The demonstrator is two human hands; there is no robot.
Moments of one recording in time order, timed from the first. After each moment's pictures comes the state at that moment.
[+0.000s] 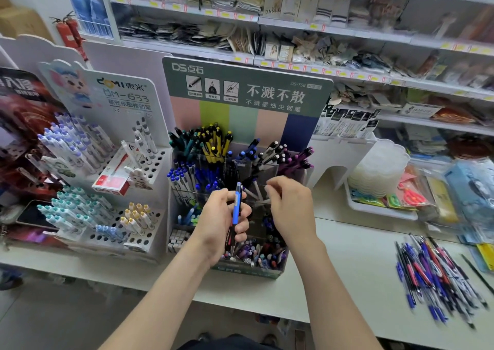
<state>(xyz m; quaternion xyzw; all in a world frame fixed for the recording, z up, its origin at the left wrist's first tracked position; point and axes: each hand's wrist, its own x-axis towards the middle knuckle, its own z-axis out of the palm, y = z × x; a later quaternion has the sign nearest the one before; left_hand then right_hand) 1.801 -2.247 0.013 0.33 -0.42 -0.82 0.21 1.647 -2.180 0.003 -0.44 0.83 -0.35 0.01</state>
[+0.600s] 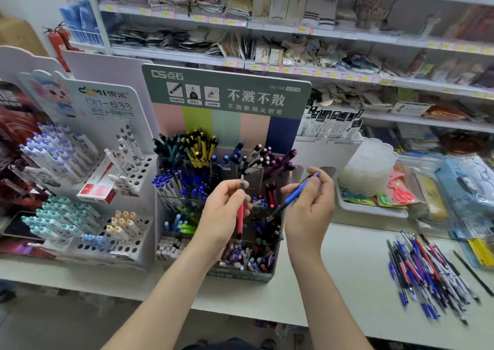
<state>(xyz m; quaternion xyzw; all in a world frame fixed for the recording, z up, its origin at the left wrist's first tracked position) 1.766 -2.238 0.014 0.36 -0.56 -0.68 0.30 1.645 -2.149 0.022 -0.19 0.67 -0.72 0.04</state>
